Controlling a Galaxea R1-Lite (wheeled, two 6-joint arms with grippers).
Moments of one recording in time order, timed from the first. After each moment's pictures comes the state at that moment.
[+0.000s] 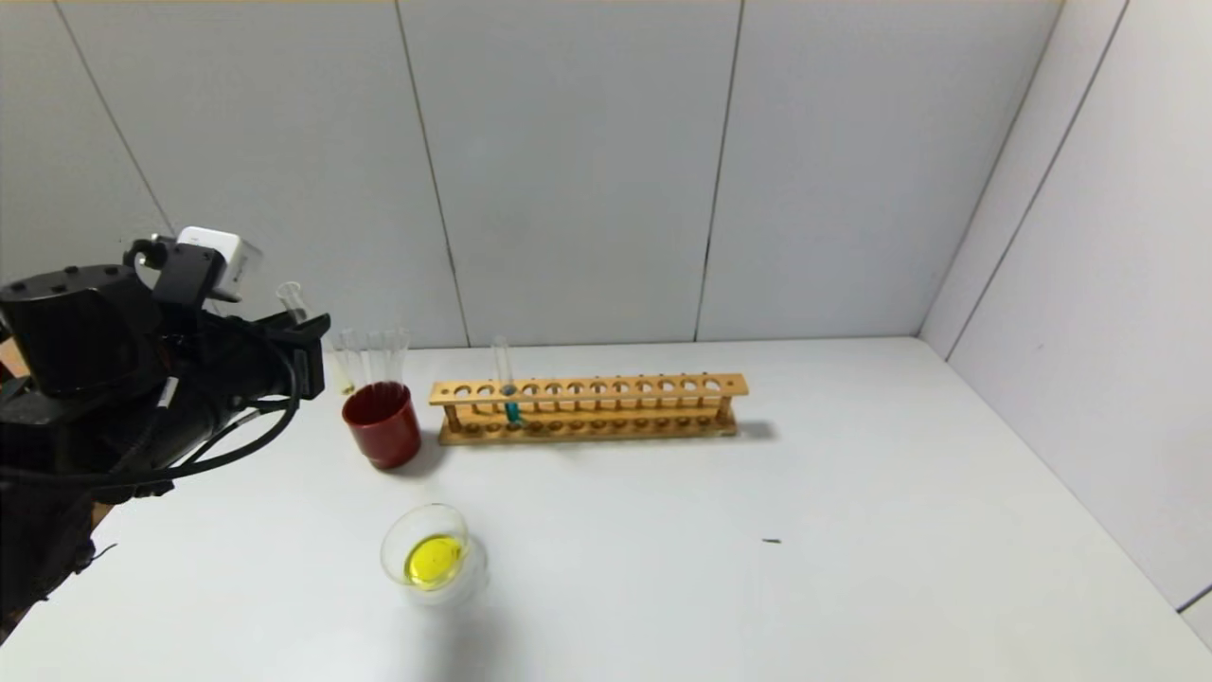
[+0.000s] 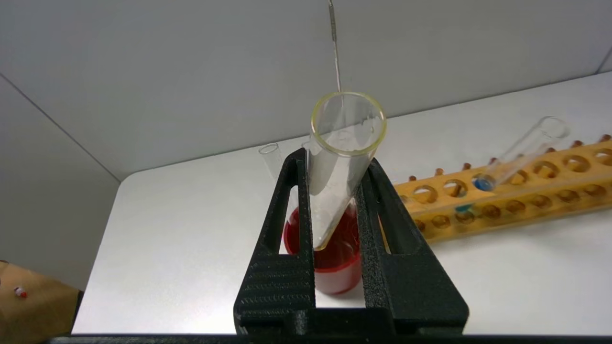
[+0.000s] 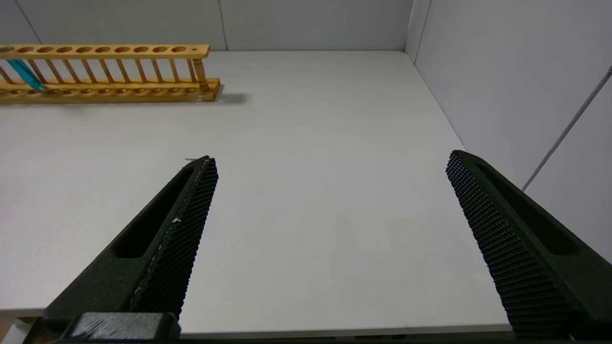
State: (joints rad) left arm -0.10 1.62 -0.58 -0.97 0.01 0.15; right arm 0.00 0.00 0.00 0.00 0.00 0.00
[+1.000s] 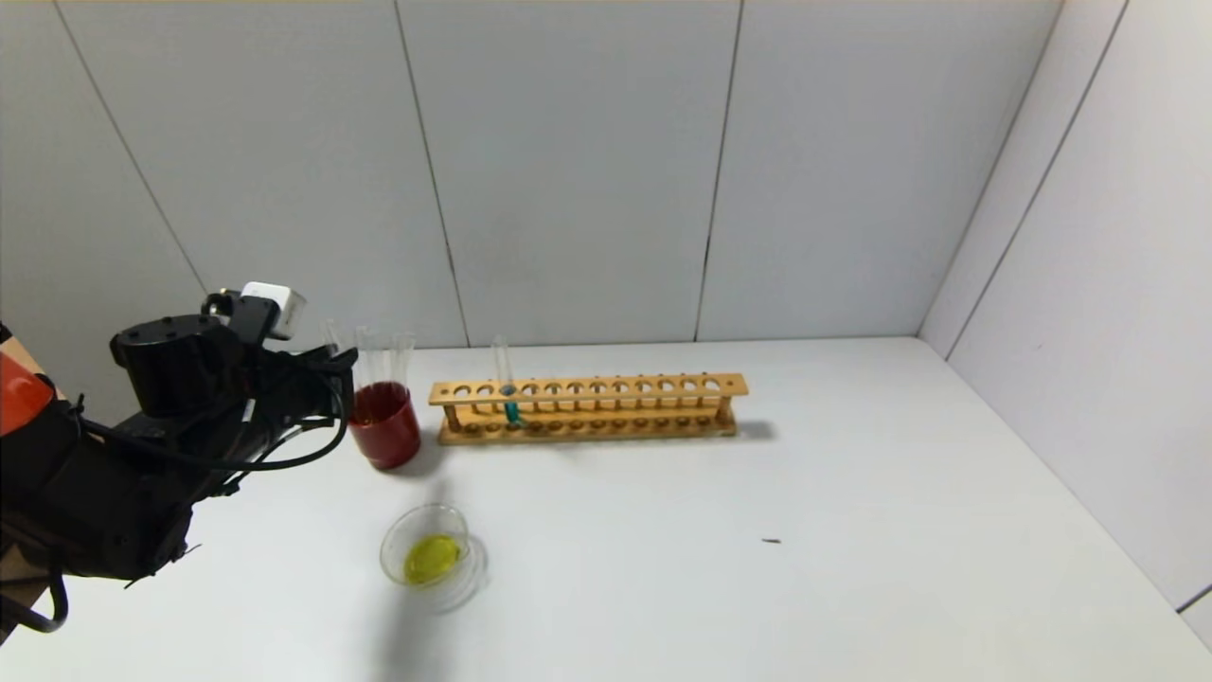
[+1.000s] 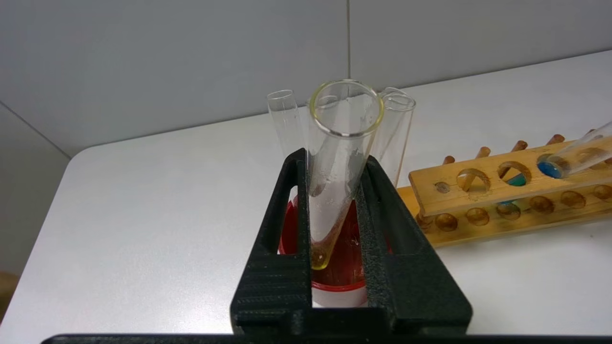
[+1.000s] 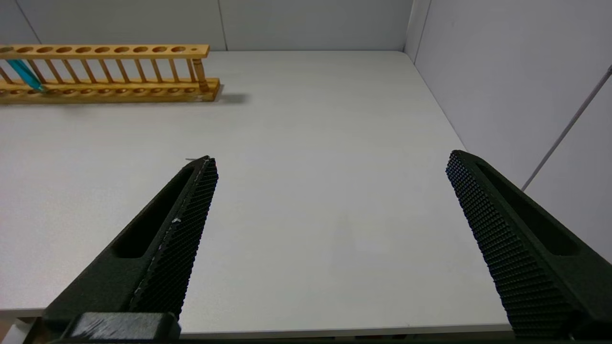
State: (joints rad) left arm -0.02 1.92 -0.60 -1.21 -0.07 0.11; right arm 0.00 0.00 0.00 0.00 0.00 0.00
